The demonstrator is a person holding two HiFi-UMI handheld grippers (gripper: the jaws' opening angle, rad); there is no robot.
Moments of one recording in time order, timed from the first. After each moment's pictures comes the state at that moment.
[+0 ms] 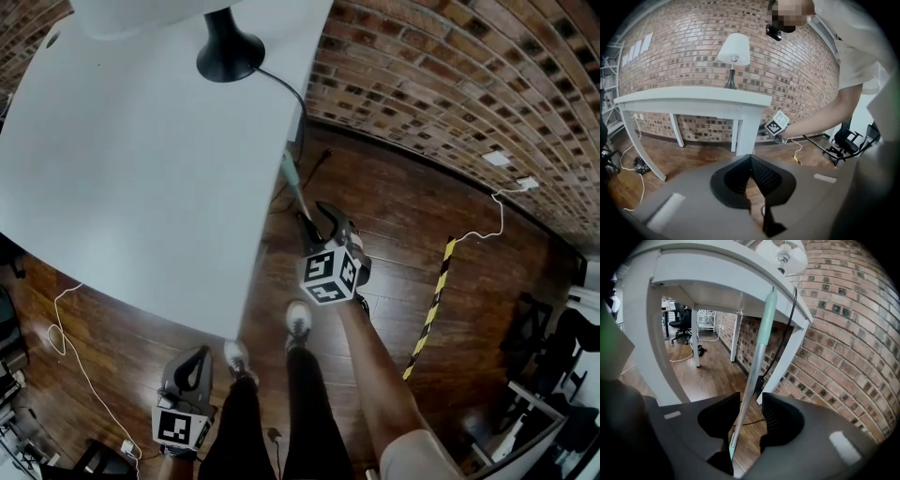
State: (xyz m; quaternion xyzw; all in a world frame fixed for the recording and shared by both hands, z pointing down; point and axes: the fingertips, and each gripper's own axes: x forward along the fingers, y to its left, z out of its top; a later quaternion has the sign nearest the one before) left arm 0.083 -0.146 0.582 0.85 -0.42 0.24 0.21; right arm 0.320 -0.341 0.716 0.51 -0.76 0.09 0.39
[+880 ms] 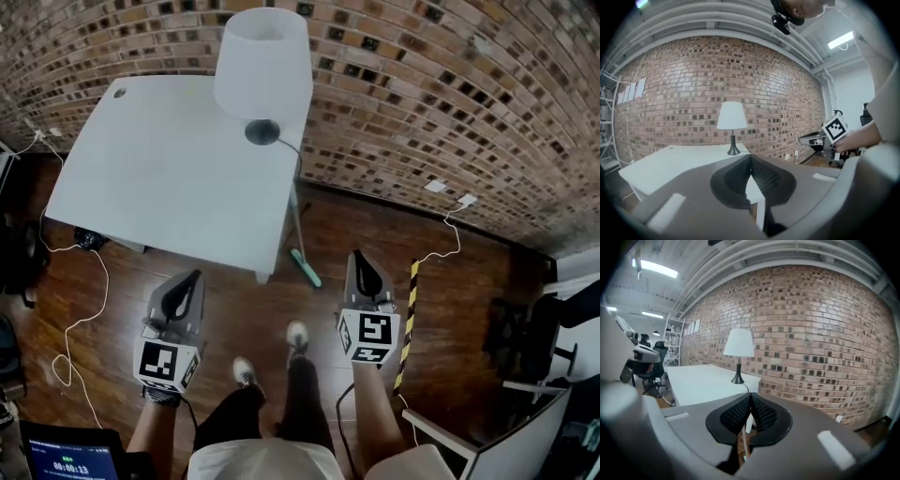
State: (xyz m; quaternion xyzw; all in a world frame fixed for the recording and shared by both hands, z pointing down) left arm 0.037 -0.208 0.306 0.90 -0.42 0.10 0.04; right arm 0.320 -0.177 0.343 0.71 -0.68 0.07 0.15
